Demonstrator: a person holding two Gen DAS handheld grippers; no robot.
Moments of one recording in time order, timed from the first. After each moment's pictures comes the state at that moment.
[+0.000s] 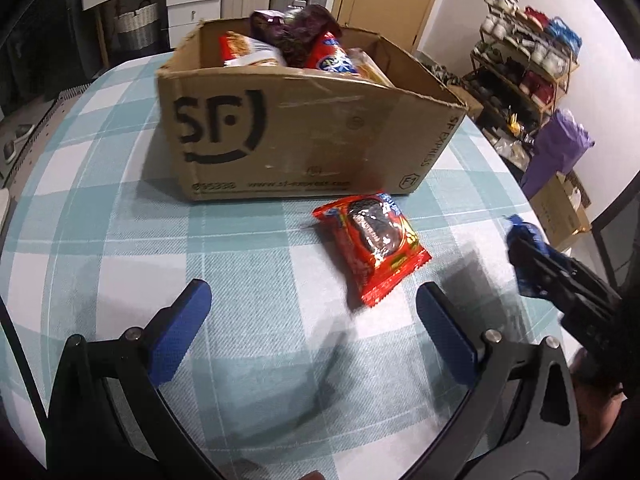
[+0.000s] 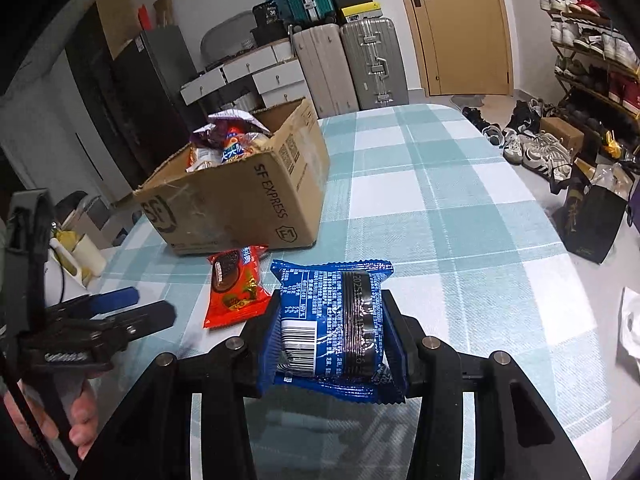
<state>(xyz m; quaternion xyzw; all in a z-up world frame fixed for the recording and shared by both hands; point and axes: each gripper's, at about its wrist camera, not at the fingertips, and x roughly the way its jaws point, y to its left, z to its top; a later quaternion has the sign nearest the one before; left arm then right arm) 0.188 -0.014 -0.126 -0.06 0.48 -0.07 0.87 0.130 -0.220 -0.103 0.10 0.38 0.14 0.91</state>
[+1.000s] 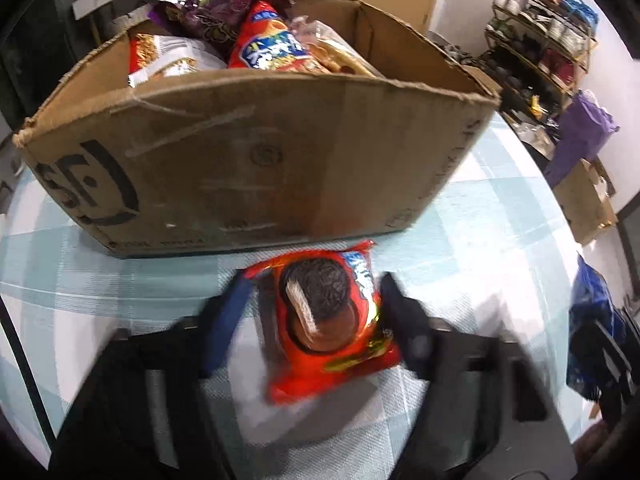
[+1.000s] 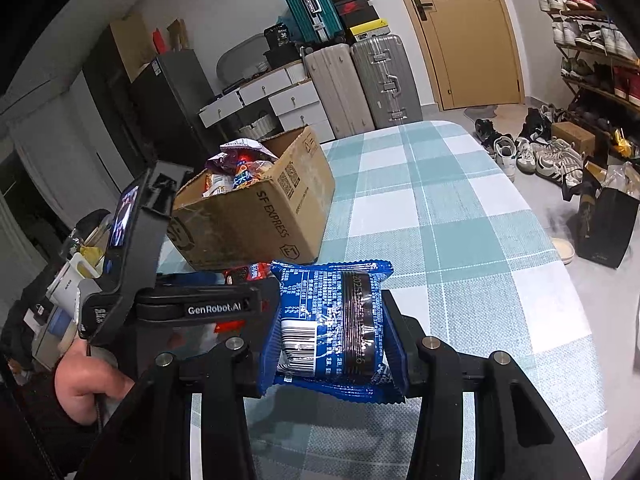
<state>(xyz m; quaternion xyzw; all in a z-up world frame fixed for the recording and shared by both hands) 0.265 -0.076 -0.149 -0.02 0.50 -0.06 0.86 0.120 -0.241 -0.096 0.12 0.34 0.17 0.92</state>
